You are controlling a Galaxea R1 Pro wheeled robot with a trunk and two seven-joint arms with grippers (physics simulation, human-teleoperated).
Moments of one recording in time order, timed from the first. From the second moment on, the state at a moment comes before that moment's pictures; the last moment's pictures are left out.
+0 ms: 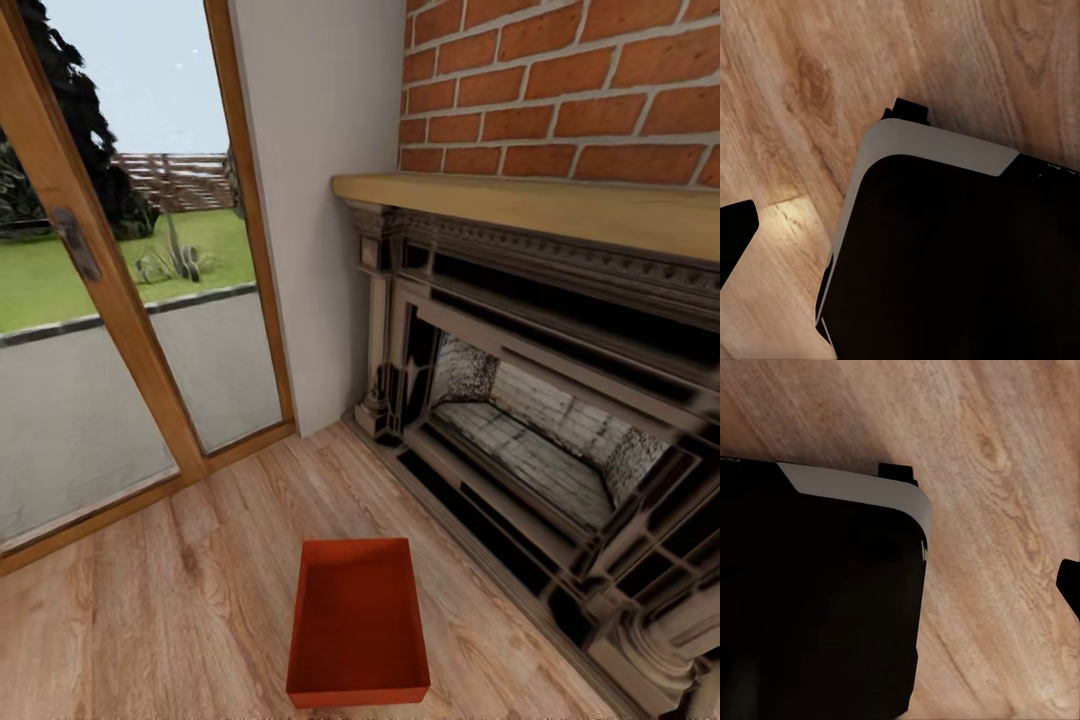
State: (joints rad) left arm -0.27 0.03 -0.05 0.00 0.37 -0.01 0.03; right arm -0.22 0.01 0.73 0.03 -0.61 -0.13 -0.06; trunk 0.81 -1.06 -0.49
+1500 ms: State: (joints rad) left arm -0.27 0.03 -0.05 0.00 0.37 -0.01 0.03; right arm -0.22 0.01 0.73 0.03 -0.61 -0.13 -0.06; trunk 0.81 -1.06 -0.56
